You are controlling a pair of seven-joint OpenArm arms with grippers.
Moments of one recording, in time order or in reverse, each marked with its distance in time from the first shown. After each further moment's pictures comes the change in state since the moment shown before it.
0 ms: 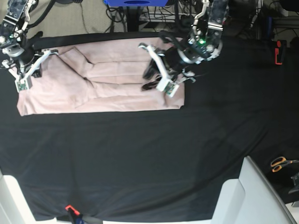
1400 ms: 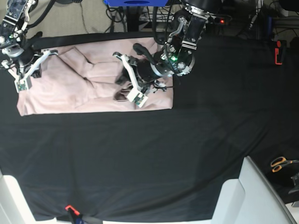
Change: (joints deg) left arm -9.6 5.1 7.1 -12.8 0.0 0.4 0.3; right arm 0.0 0.2 0.0 0.0 0.0 0.0 0.0
